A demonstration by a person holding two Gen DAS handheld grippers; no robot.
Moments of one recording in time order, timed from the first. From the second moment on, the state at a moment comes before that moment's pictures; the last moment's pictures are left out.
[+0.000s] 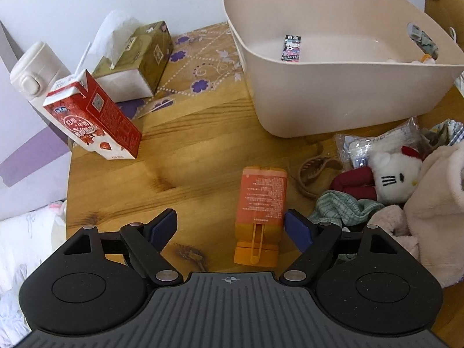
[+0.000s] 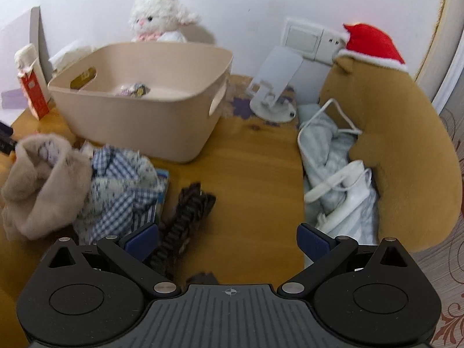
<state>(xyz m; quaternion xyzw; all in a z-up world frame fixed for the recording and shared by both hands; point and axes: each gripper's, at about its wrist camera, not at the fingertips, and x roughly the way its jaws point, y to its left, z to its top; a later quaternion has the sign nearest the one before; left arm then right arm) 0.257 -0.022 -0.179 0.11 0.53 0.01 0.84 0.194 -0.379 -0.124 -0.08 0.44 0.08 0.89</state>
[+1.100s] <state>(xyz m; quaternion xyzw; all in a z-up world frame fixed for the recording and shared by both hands) 0.274 -0.012 -0.210 0.06 0.54 0.00 0.84 0.196 -0.381 -0.187 -0.08 0.53 0.15 0.83</state>
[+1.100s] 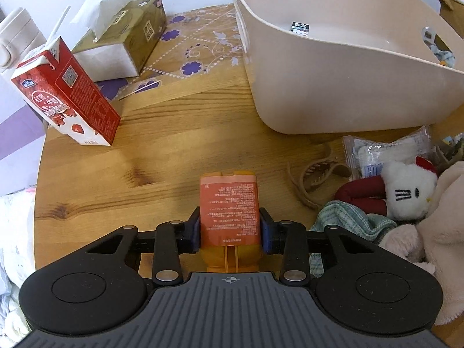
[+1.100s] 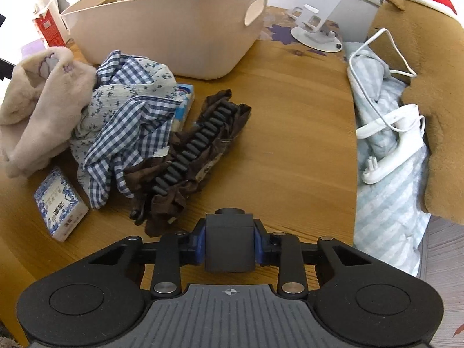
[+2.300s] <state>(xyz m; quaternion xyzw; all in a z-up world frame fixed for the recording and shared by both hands) 0.227 -0.007 -0.129 0.07 0.45 -0.01 0.89 0.194 -0.345 -0.072 -0.09 0.40 0.15 0.90</state>
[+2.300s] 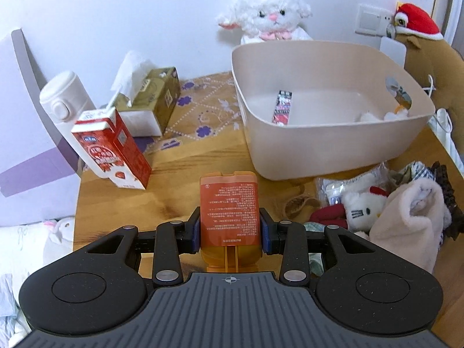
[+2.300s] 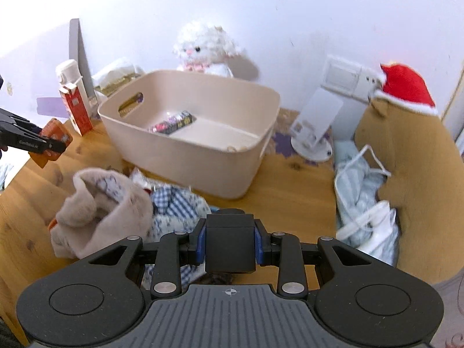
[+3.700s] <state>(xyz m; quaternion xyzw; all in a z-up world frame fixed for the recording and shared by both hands) 0.362 -0.086 -0.108 0.10 0.41 -0.07 0.90 0.352 -0.299 -0.067 -0.12 0.38 0.16 0.91</state>
